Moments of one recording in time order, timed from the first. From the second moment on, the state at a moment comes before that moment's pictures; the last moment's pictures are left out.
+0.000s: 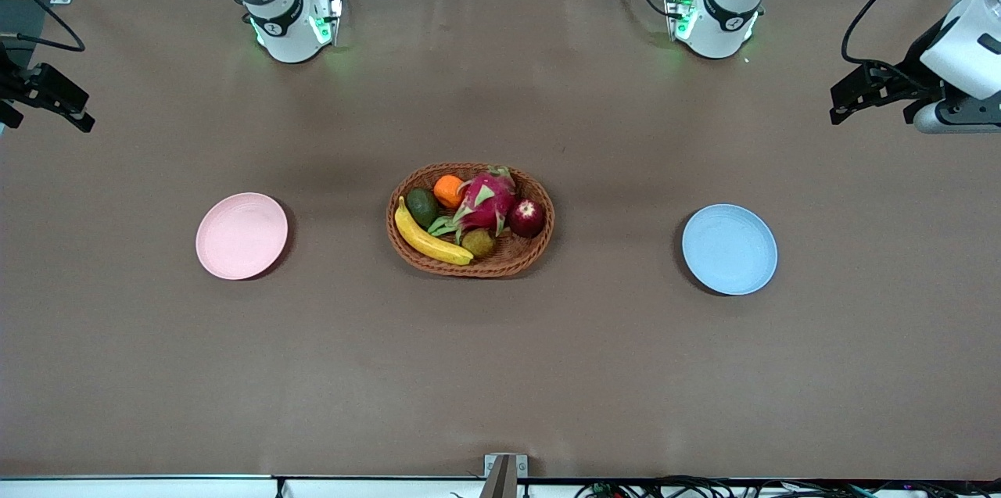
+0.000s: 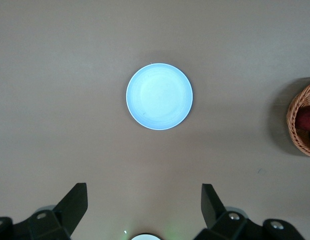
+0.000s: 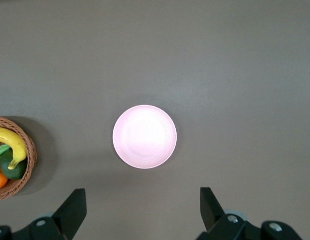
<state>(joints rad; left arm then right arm) -0.01 -0.05 -0.11 -1.57 0.01 1.49 -0.10 -0.11 -0.19 0.02 -1.76 -0.02 1.69 -0.03</state>
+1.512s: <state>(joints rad) -0.33 0.37 -0.13 -1.55 -0.04 1.78 -0.68 0.18 0.26 0.04 -1.68 0.03 1.75 -0.03</state>
